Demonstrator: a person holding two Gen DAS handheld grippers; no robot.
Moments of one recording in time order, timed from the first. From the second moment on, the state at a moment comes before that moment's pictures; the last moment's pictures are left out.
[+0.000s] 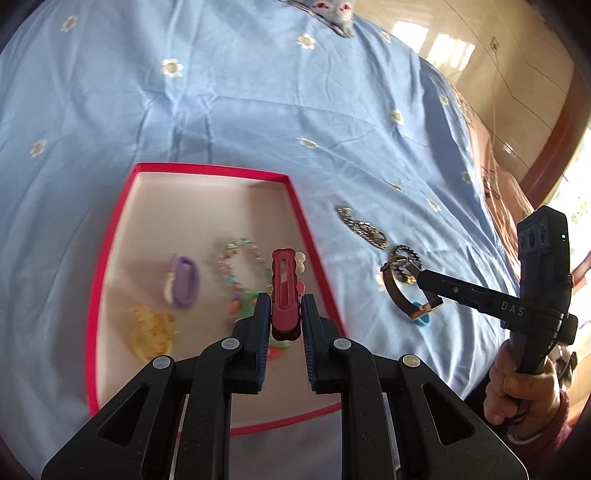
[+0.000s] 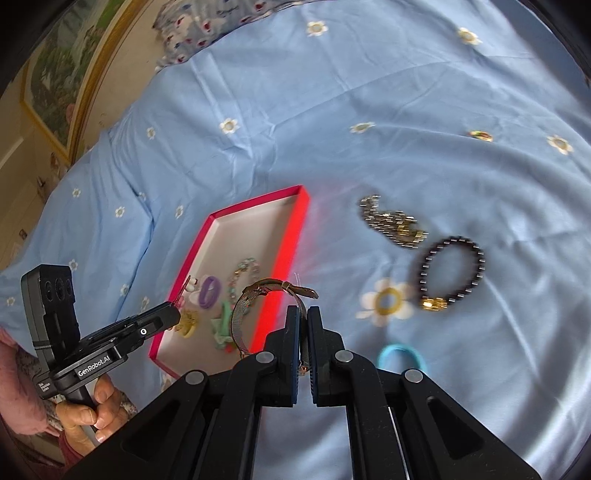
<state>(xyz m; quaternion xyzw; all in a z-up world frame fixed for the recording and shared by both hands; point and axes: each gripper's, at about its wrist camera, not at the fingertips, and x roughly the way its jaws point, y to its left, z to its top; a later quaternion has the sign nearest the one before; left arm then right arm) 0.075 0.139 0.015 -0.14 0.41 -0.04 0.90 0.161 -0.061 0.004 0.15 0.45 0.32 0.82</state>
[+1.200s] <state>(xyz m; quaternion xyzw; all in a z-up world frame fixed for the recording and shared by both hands) 0.102 0.224 -0.034 -0.14 0.44 0.06 0.88 0.211 0.079 -0.034 0.07 0.49 0.36 0.79</state>
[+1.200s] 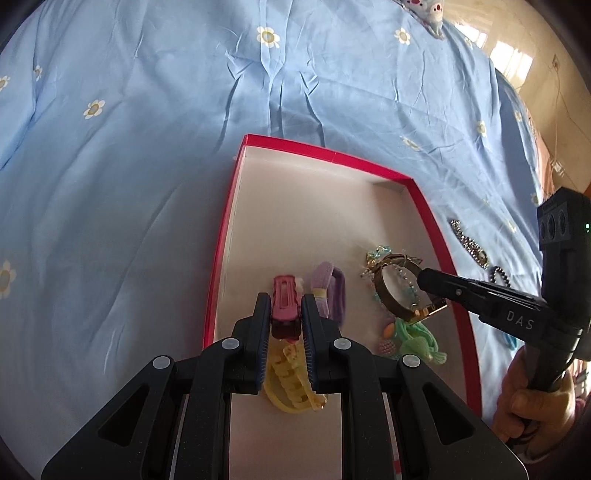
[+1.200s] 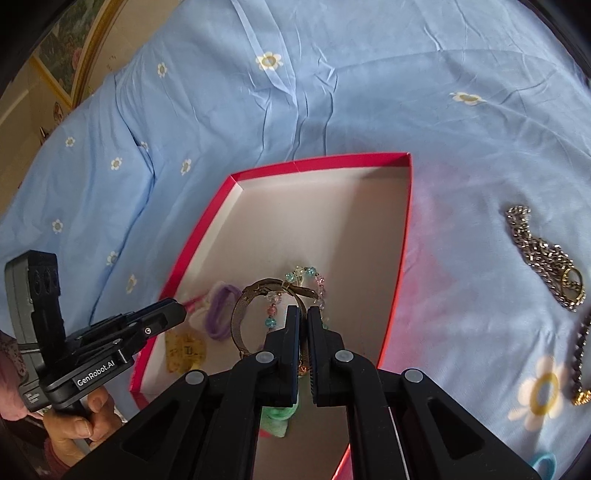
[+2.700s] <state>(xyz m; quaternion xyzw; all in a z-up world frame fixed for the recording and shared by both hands) 0.085 0.180 -0.001 -0.14 0.42 0.03 0.90 0.184 -0.038 -0.010 0.16 0.46 0.30 0.82</state>
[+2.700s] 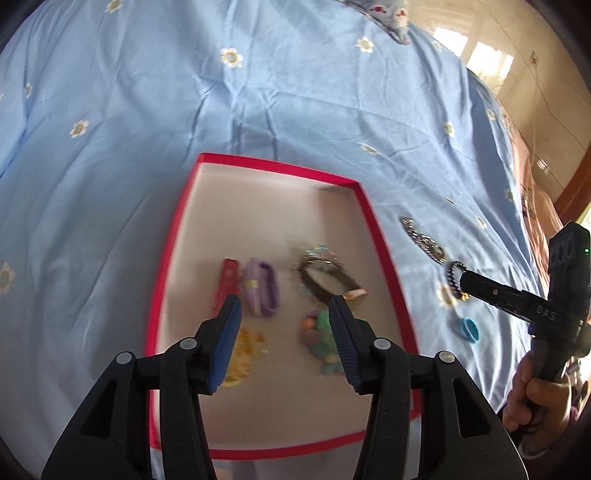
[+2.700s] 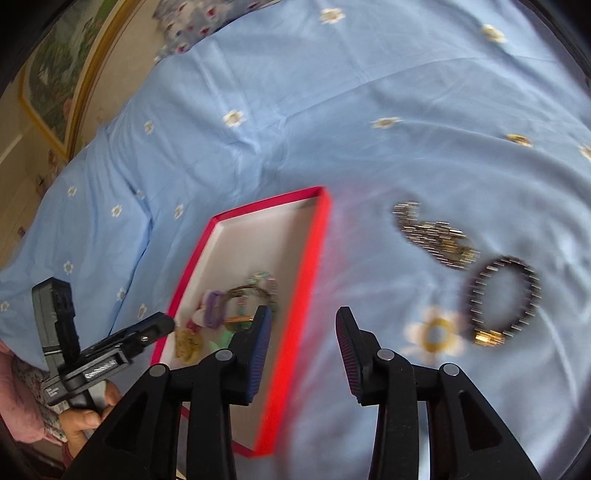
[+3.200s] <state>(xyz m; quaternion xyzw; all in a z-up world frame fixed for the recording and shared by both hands) 0.108 0.121 0.003 -0.11 0.43 -0.03 0.90 0.175 -0.131 -0.020 0.20 0.45 0.22 0.84</state>
